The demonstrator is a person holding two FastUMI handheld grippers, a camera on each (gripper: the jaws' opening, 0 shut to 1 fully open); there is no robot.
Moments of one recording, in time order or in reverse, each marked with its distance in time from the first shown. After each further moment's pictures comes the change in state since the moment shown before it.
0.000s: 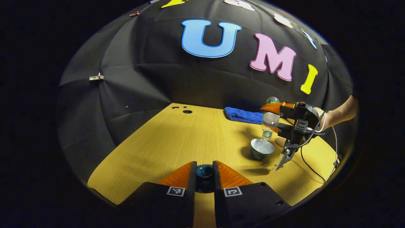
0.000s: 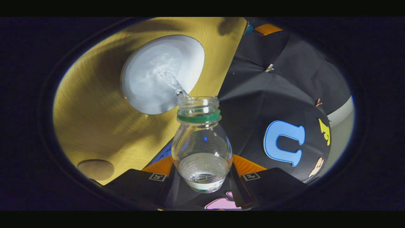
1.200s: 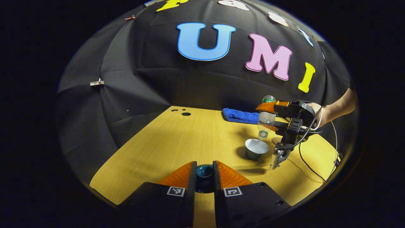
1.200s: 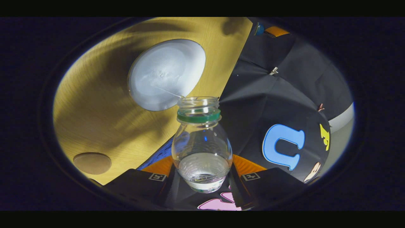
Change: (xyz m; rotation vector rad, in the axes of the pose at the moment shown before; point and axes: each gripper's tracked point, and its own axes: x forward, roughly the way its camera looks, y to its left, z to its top) left arm -0.015 -0.015 0.006 0.026 -0.015 0.017; right arm -0.004 -0.001 -0.001 -0.017 0.006 0.037
